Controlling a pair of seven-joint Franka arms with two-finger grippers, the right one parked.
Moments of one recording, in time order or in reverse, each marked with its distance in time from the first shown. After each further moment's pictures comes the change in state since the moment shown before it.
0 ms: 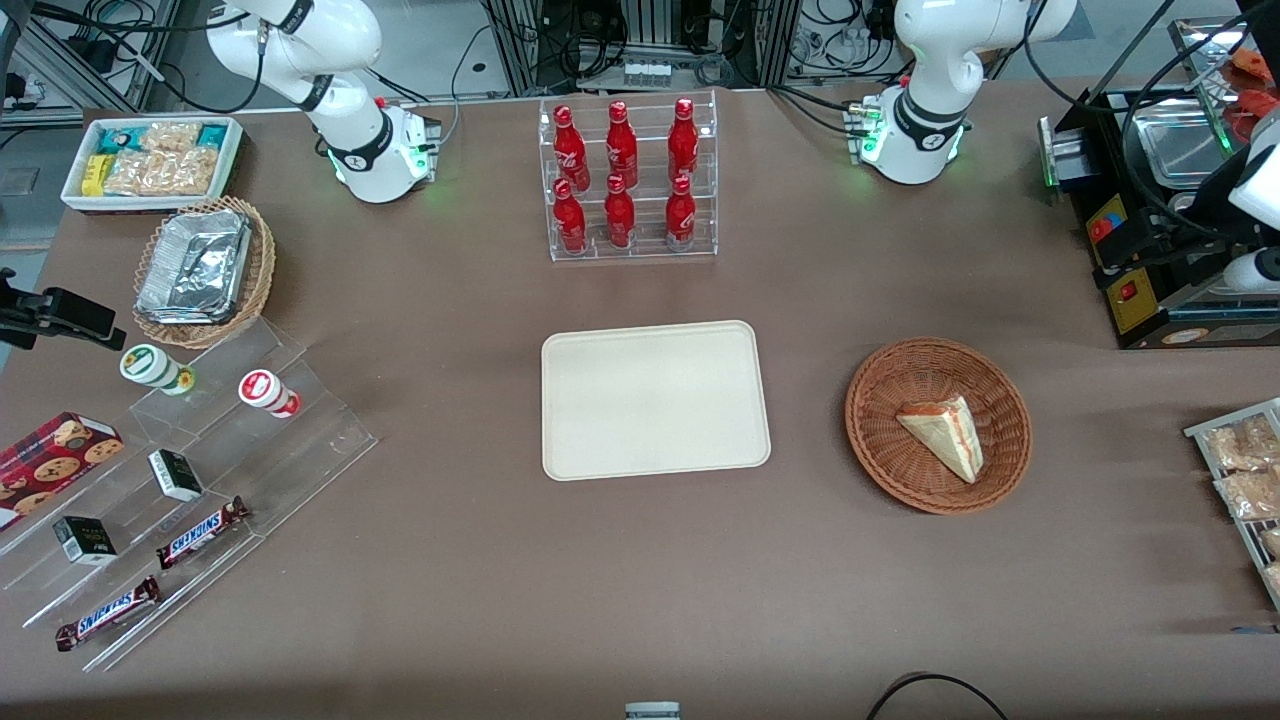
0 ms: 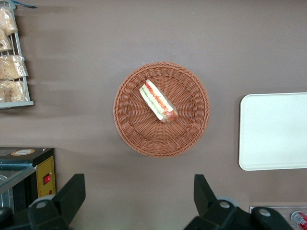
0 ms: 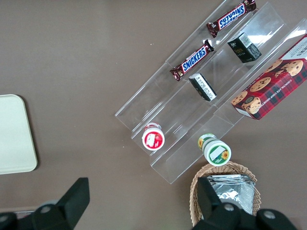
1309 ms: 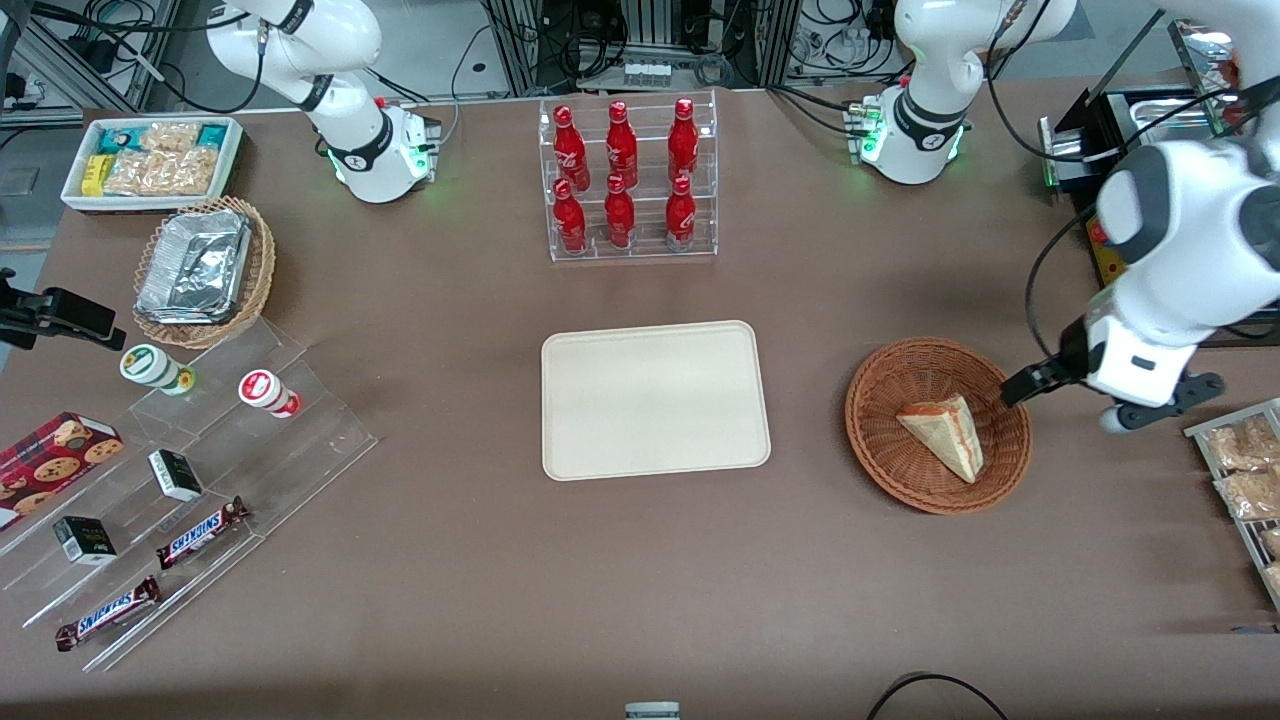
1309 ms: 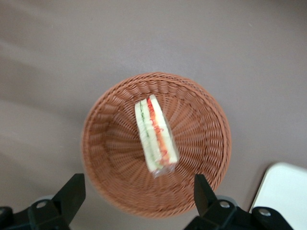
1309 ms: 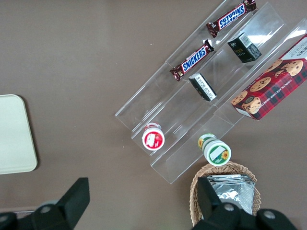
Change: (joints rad) arm 0.004 0.134 -0.032 -0.447 0.002 0.622 -0.436
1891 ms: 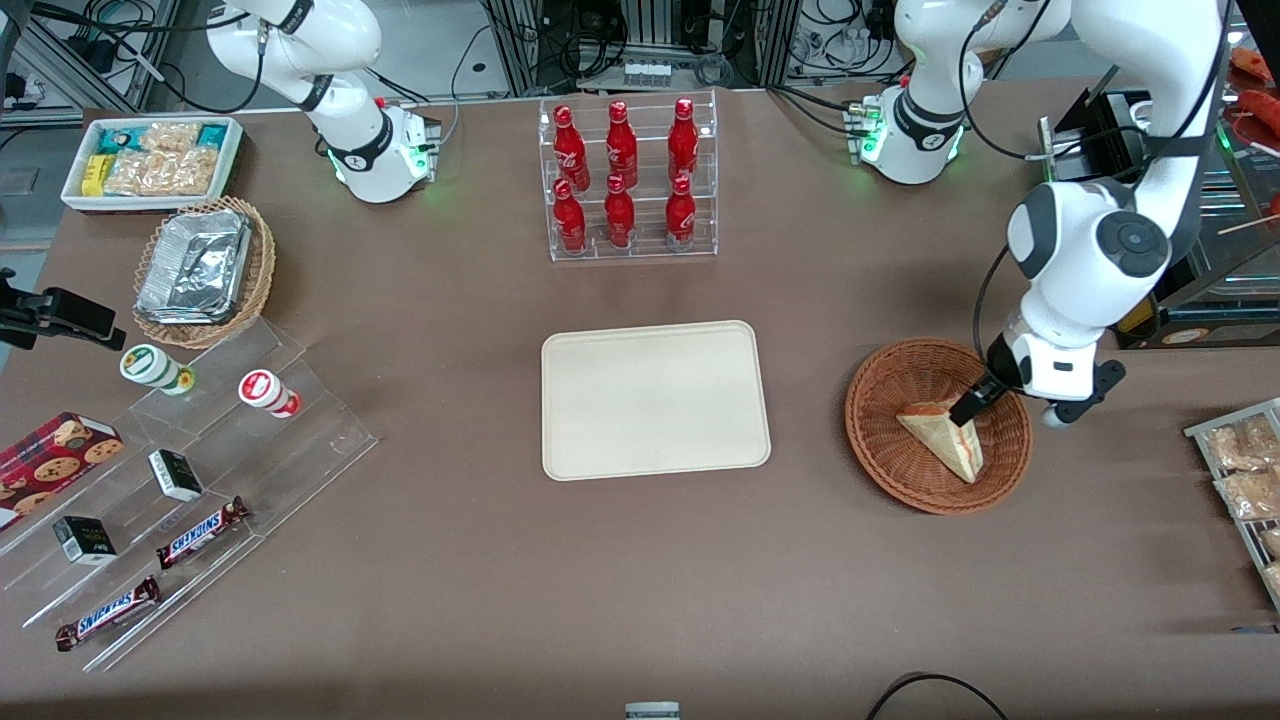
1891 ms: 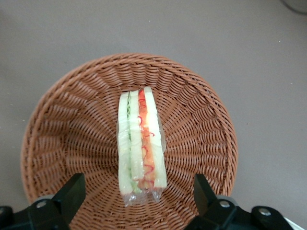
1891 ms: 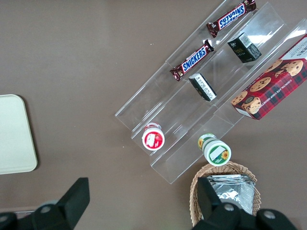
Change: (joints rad) arm 0.000 0.052 -0.042 -0.239 -0.003 0.397 -0.242
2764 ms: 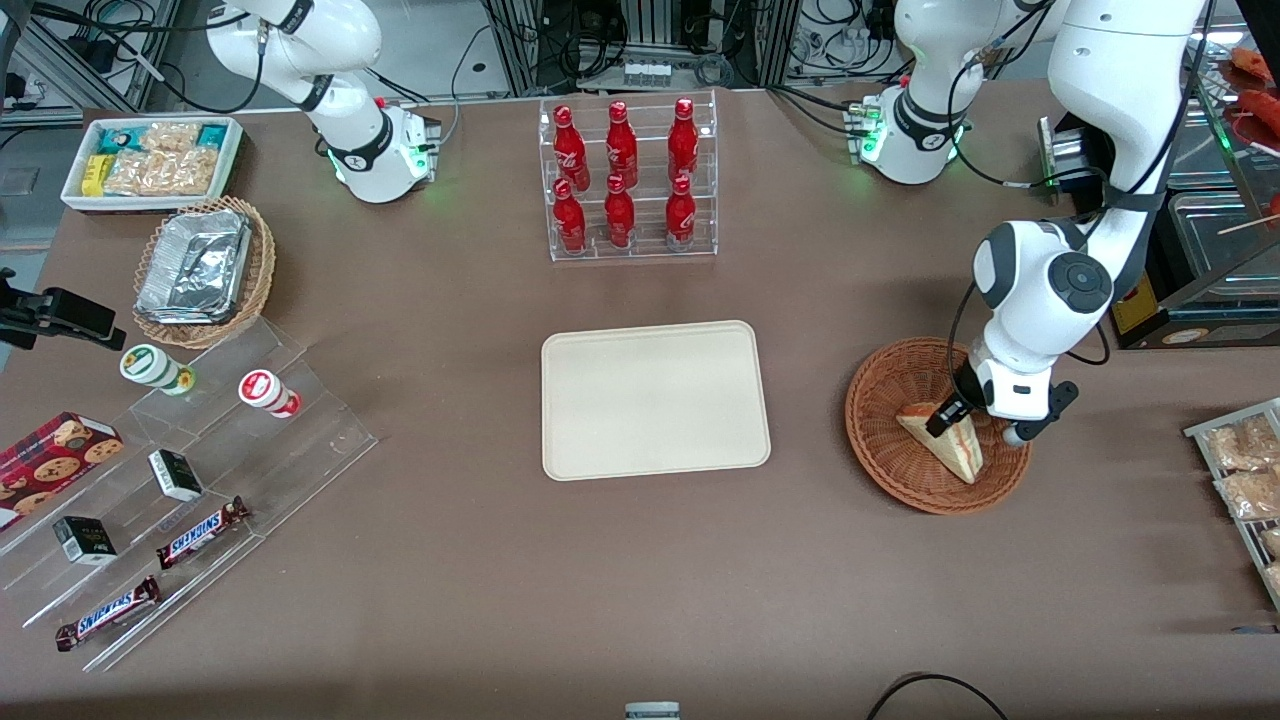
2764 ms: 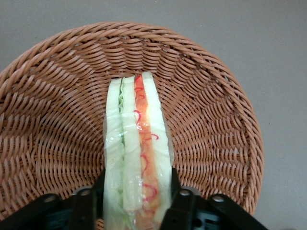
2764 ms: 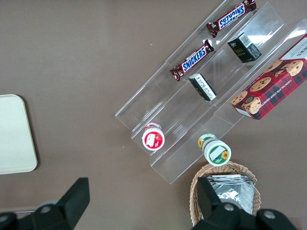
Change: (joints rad) arm 0.000 0.130 -0.013 -0.006 -0.003 0.127 -0.016
